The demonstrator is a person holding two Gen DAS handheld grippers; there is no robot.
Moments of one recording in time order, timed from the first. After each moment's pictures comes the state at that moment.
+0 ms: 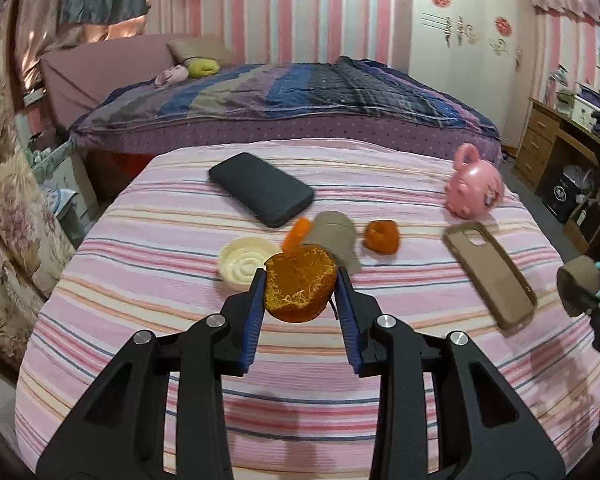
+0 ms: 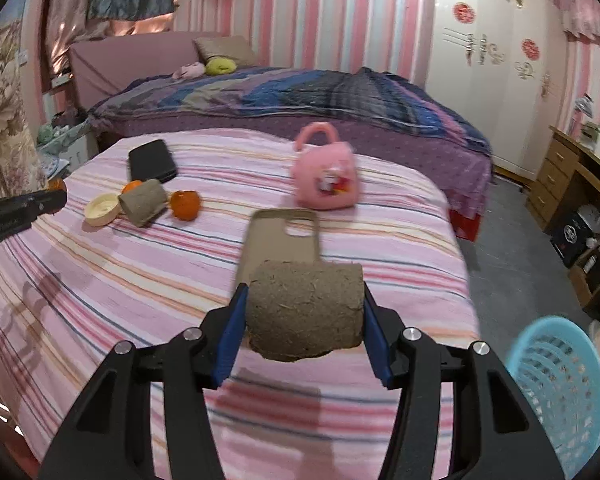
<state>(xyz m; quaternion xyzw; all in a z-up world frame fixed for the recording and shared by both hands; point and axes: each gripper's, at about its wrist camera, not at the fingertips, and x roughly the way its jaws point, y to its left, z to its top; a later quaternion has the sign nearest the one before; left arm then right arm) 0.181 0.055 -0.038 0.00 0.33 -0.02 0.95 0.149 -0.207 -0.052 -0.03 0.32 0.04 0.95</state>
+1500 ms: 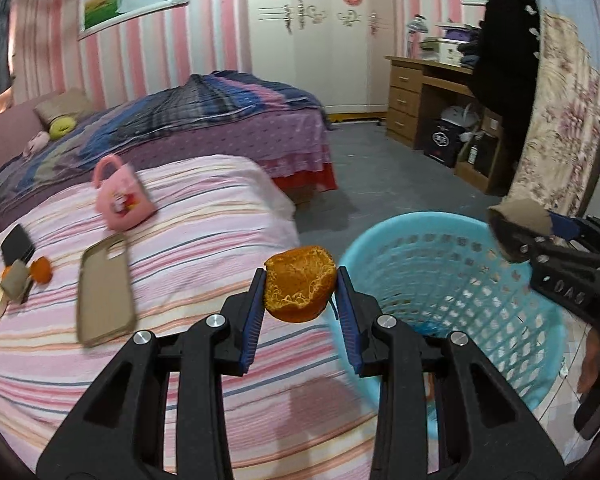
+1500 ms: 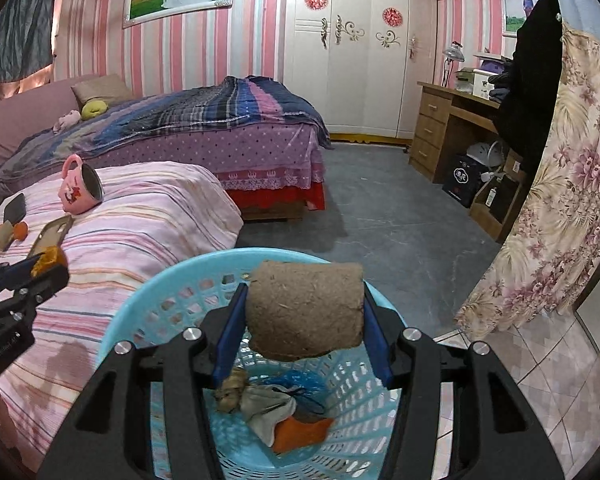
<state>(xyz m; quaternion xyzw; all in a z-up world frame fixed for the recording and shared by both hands) 0.101 -0.310 -0.054 0.09 0.30 -0.22 0.92 0.060 -0.491 -0.058 0.03 0.30 -0.15 0.94</state>
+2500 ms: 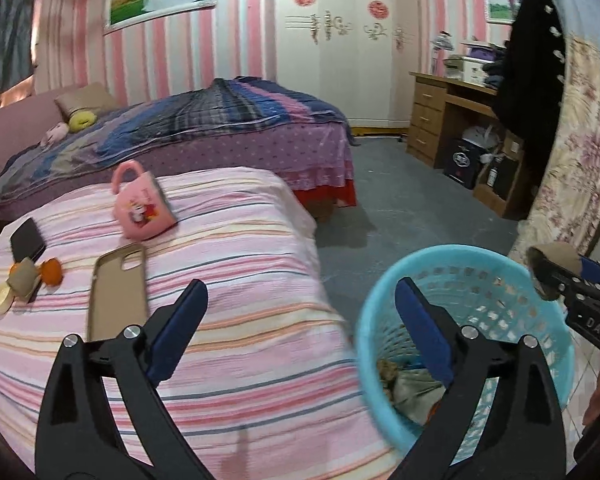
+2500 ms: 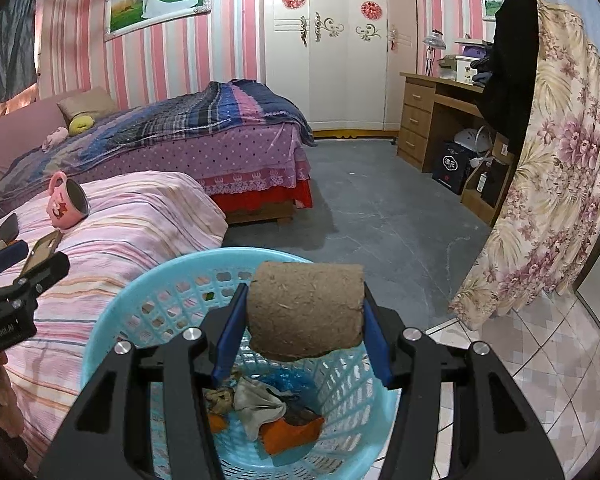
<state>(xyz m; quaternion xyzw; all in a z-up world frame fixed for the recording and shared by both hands) 0.128 -0.291 -0.044 0.06 0.28 -0.17 0.94 0.055 -0.507 -0.061 0.06 0.29 -0.16 0.94</state>
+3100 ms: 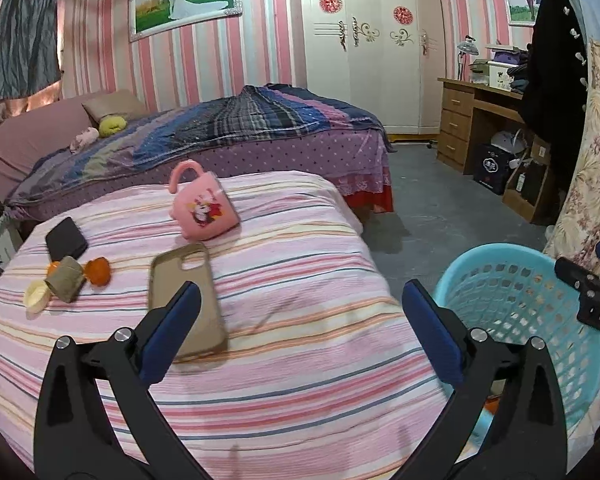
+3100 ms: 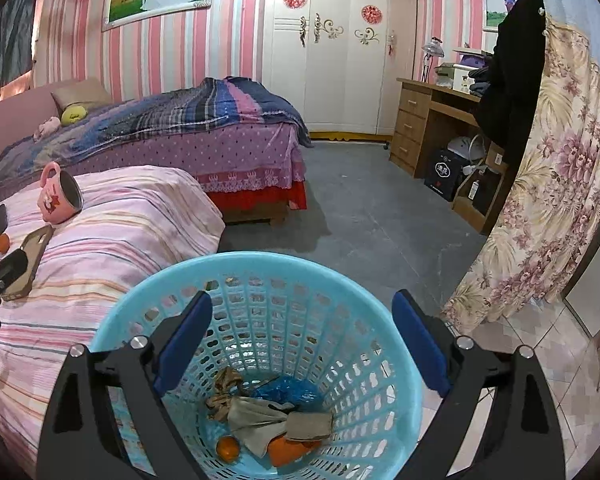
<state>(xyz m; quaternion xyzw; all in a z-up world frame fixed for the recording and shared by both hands) 0.131 -0.246 -0.043 0.07 0.27 -0.13 0.95 0.074 -0.479 -0.058 0.03 0.30 -0.19 0.93</state>
